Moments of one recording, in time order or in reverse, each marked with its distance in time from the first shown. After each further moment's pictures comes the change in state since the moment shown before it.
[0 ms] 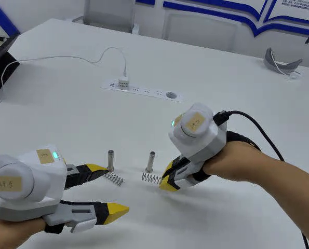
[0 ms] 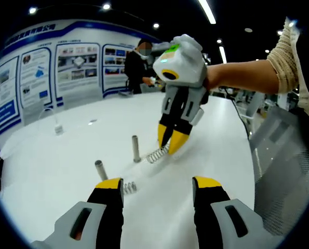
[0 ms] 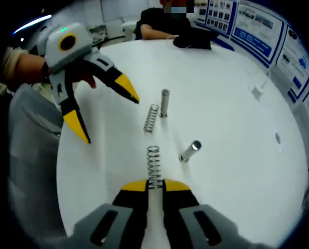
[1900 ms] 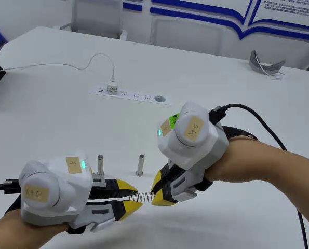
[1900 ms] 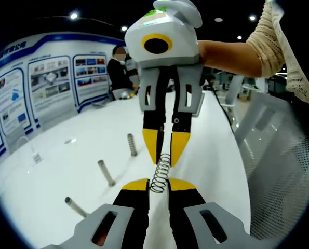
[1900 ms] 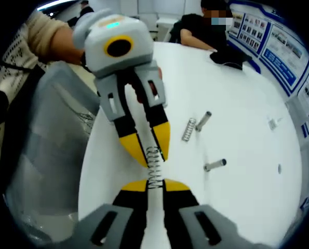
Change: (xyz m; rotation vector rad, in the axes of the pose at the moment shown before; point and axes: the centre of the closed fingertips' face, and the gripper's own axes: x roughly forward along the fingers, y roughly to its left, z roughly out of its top) left arm 0.029 -0.045 0.021 0.182 -0.005 -0.162; right arm -0.030 0.051 0.012 -0.235 0.019 0.102
